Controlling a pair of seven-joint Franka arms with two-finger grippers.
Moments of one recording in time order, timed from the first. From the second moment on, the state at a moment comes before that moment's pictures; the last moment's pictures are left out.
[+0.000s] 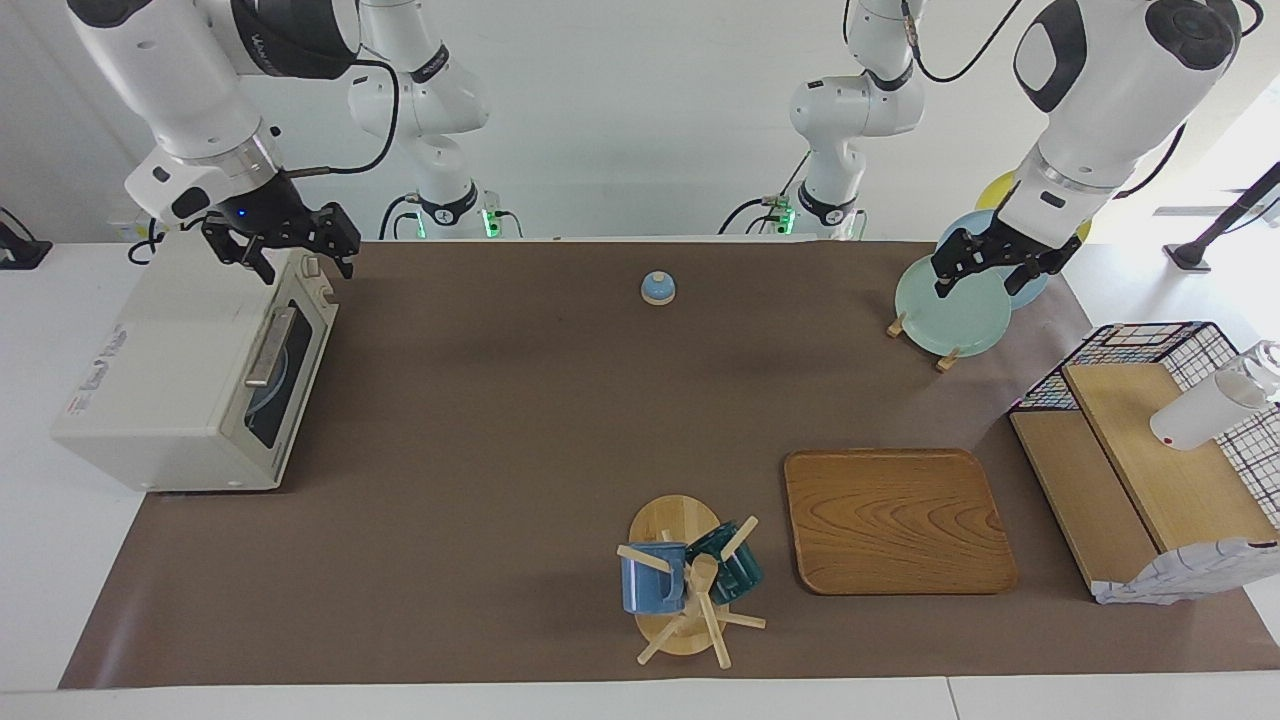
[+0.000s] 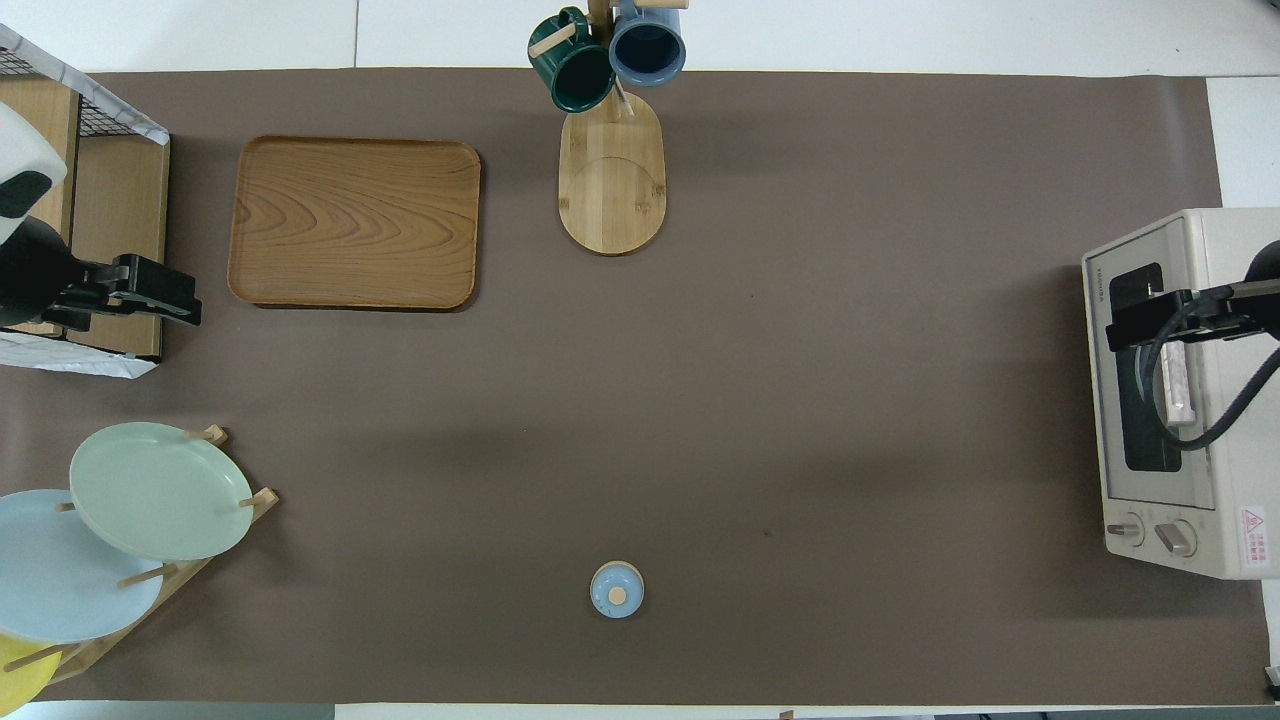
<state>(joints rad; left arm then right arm) -0.03 0.01 -0.06 -1.62 -0.02 1.57 -0.06 0.05 -0.05 -0.08 -1.68 0.00 1.58 -0.10</state>
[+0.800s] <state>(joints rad) -0.03 0.01 -0.06 -1.62 -0.02 1.57 -0.06 0.01 -0.06 -0.09 -1.74 0.00 1.66 -0.24</state>
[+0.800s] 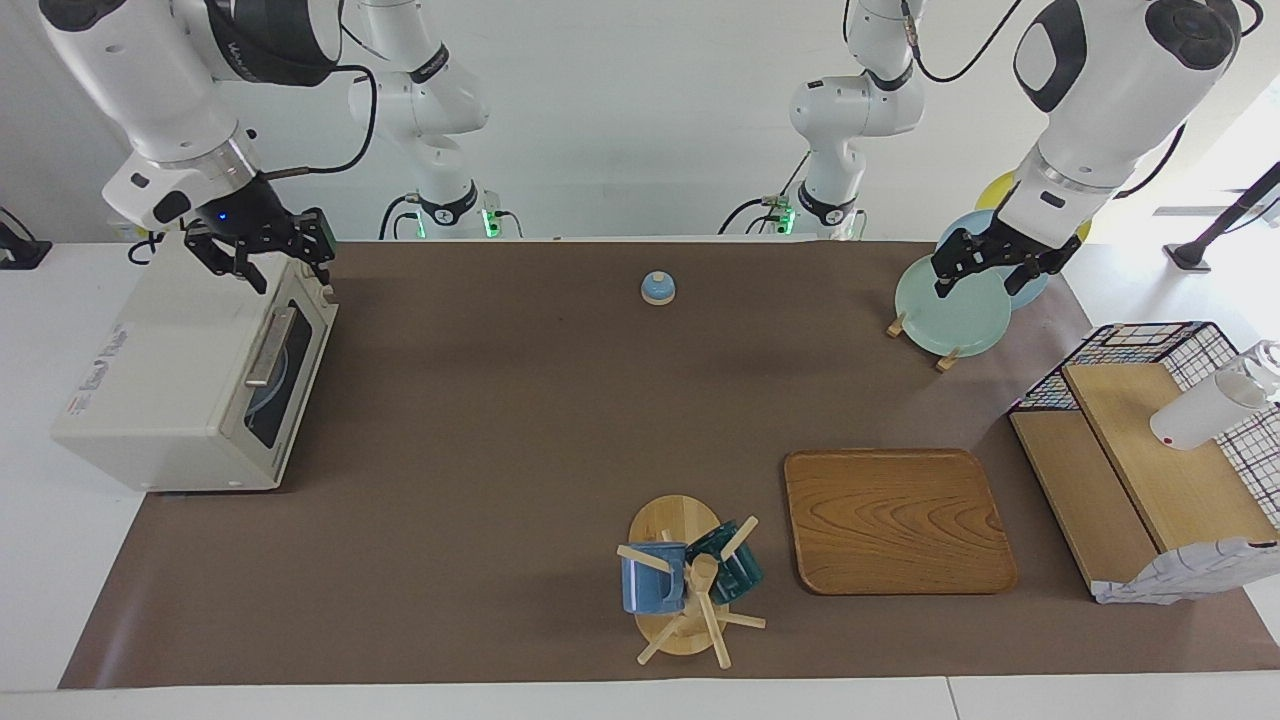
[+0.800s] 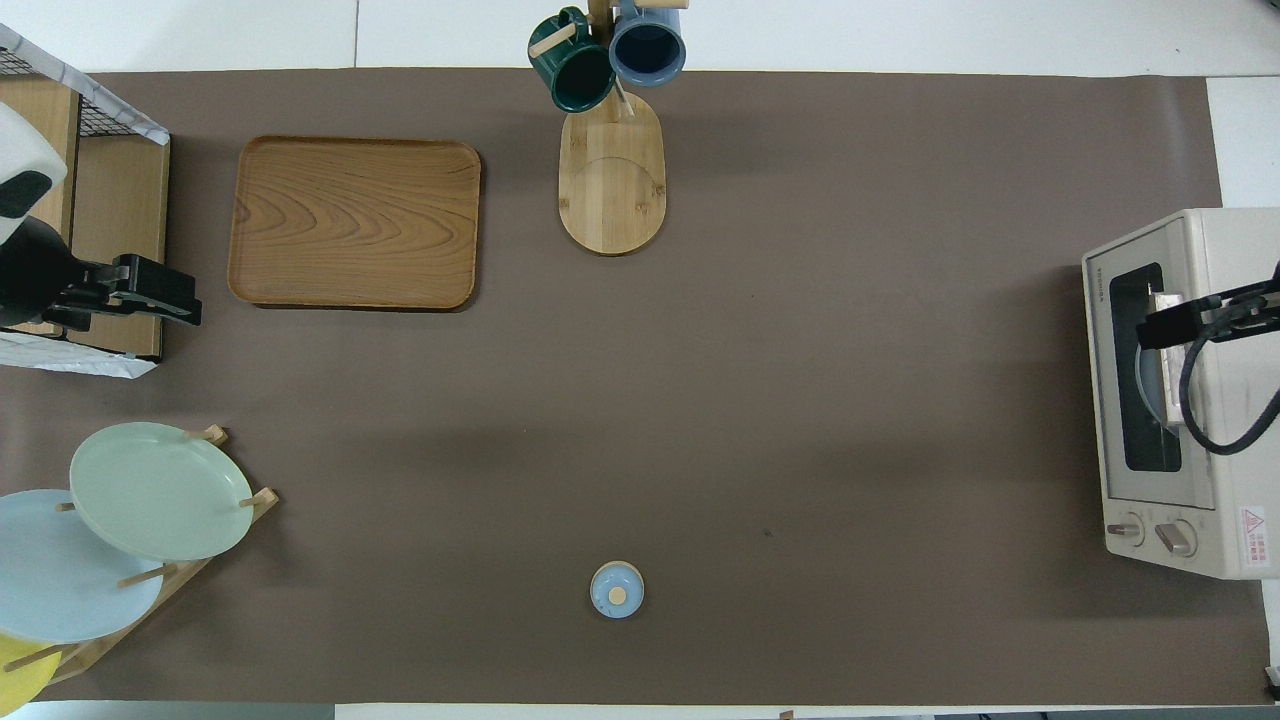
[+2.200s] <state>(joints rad) -0.03 0.01 -0.06 -1.62 -0.02 1.57 -0.06 -0.03 -0.04 -0.08 -2.03 -0.26 1.91 -0.17</state>
